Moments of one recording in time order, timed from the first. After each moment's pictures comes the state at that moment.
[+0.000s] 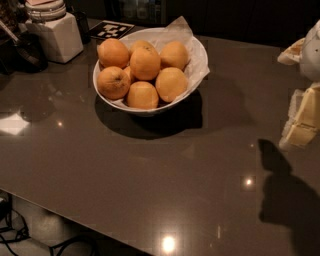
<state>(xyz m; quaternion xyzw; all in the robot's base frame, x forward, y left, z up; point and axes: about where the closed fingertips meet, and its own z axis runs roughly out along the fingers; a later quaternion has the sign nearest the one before) 0.438 -0.217 0.976 -0.60 0.78 -0.03 0.16</state>
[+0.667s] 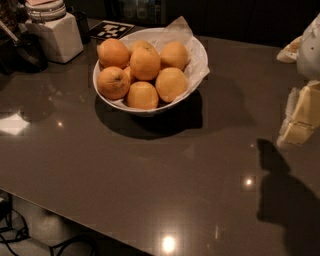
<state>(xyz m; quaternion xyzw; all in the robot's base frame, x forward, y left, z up) 0.440 -0.214 0.979 -0.60 0.78 -0.05 0.15</state>
